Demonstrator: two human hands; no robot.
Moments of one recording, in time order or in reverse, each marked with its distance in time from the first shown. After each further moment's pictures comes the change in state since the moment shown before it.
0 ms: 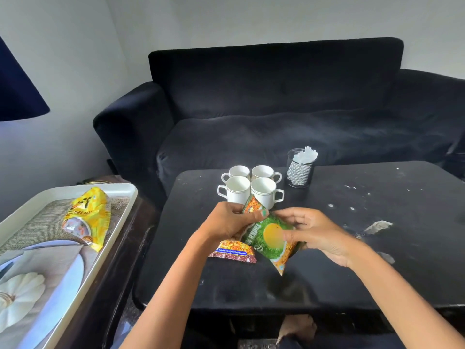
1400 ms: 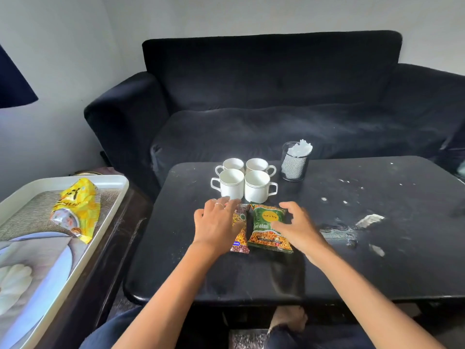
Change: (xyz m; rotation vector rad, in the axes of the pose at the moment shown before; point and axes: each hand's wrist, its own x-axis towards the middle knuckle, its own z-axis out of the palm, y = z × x) left_hand 0.009 -0.035 0.011 1.145 0.277 0.205; right_hand 0.025 0.030 0.018 -0.414 0.448 0.090
